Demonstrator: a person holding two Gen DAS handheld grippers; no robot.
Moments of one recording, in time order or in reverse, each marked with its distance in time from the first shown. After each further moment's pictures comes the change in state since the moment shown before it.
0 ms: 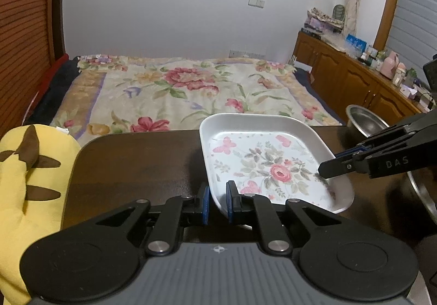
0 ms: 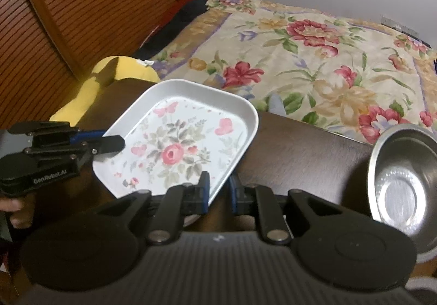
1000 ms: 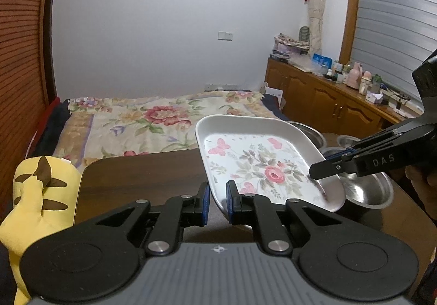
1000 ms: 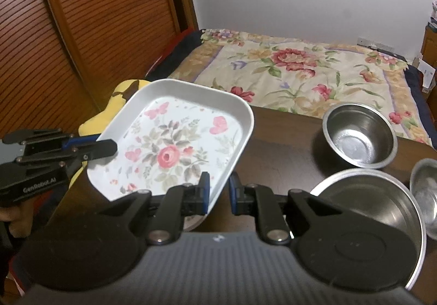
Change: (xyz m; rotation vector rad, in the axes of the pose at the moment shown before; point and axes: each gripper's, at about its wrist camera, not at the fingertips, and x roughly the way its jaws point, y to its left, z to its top) left arm -0.120 -0.058 -0.033 0.101 -0.154 -0.061; right arm -0.110 0.041 -0.065 0.040 -0.163 -0.060
